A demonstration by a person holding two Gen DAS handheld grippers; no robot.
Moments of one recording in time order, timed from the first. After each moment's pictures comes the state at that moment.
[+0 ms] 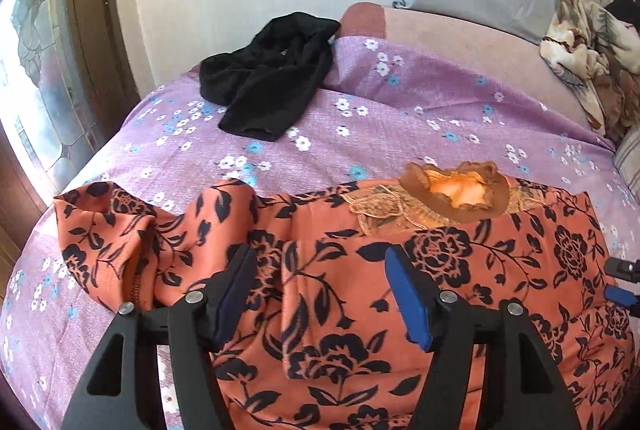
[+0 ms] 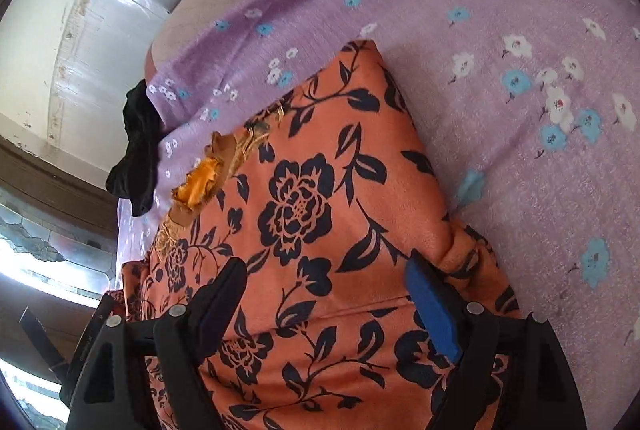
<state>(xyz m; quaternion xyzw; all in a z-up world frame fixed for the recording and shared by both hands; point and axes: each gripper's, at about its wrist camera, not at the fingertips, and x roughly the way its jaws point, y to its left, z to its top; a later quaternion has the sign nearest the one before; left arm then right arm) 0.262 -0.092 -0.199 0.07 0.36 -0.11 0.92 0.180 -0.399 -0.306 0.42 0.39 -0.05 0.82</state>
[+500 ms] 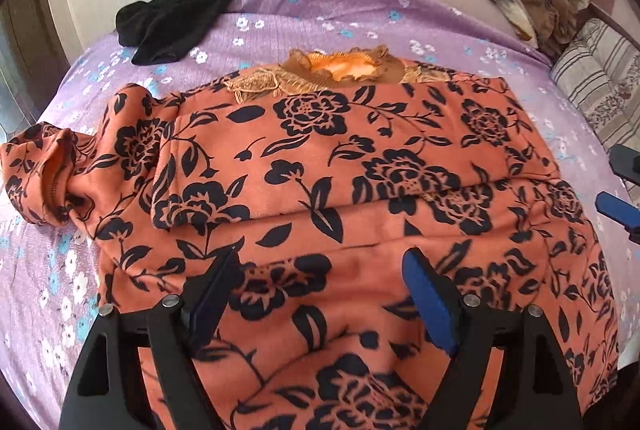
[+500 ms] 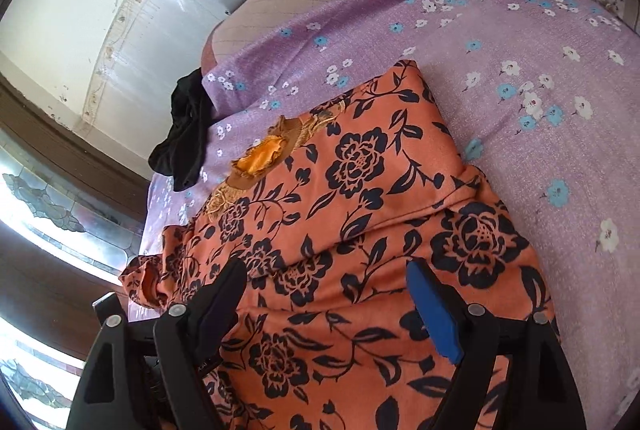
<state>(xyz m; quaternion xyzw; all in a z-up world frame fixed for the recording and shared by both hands) 0.172 -0.128 -0.233 0.09 0.44 -0.20 0.87 0.097 -0.348 -0.251 0.39 0.35 -0.01 0.85</state>
